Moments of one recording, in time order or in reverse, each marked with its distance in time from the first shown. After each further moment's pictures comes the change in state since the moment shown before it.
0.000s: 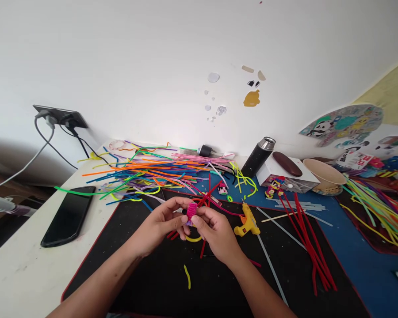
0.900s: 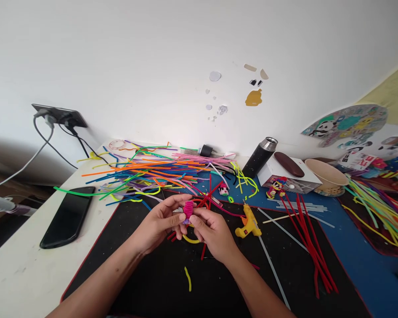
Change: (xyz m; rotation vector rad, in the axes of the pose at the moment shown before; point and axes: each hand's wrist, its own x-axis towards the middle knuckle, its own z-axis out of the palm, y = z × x) left_hand 0.006 -0.007 -0.008 -0.194 0.043 -0.022; right_hand 0.009 0.007 0.006 0.054 -0.065 -0.009
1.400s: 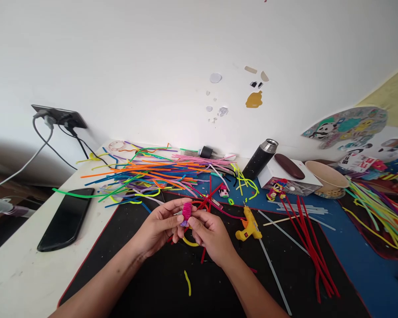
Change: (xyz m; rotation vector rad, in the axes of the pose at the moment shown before) left_hand 0.003 -0.005 -0.005 -0.146 0.025 -0.054; right_hand 0.003 -0.002 0.005 0.089 0.015 0.054
